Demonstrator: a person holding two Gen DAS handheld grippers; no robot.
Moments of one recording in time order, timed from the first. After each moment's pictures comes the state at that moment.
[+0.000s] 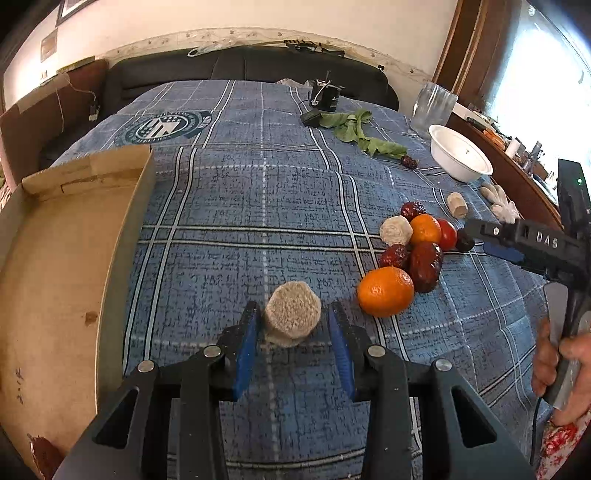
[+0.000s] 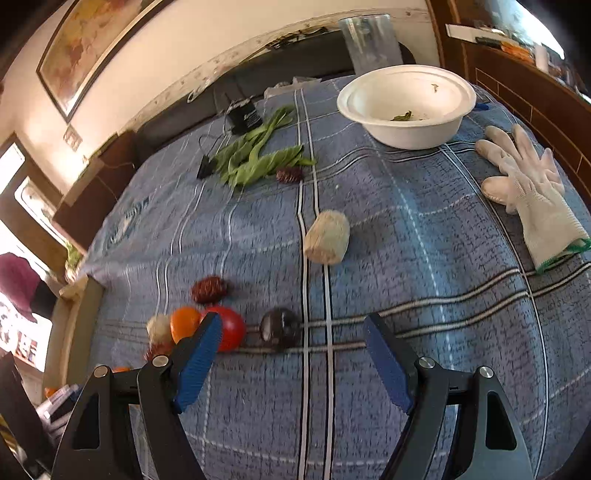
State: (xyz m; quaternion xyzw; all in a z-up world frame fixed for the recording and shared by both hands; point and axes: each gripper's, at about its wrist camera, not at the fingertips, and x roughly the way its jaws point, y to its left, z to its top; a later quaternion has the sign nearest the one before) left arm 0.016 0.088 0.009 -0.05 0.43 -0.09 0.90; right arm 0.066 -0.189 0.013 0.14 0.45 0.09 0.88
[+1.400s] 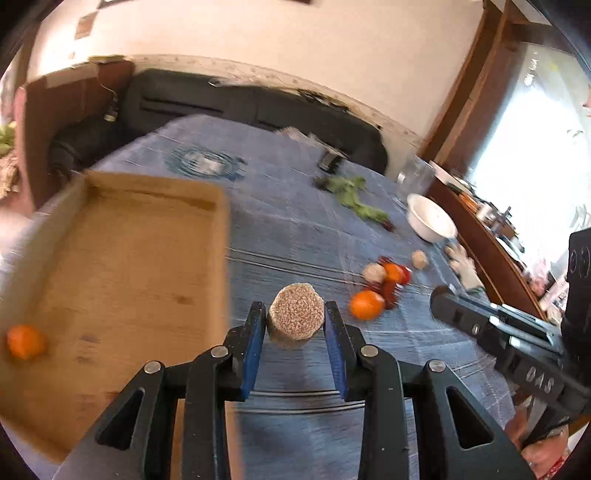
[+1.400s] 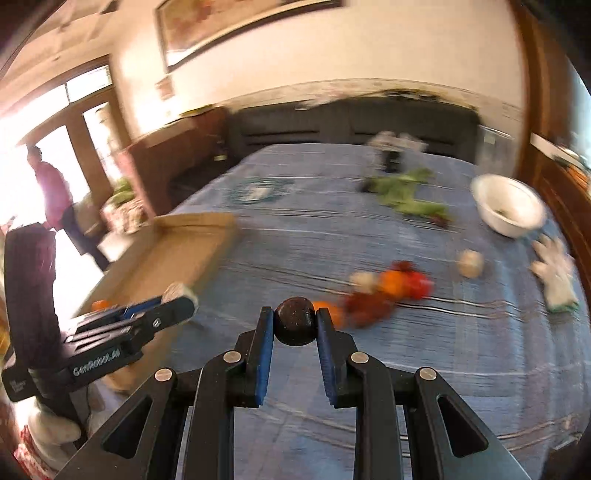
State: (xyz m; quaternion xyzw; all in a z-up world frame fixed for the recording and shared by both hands) left arm -0.059 0.176 0.071 -0.15 0.36 -0.09 0.92; right arm -0.059 -0.014 0.098 0.01 0.36 0.24 0.90
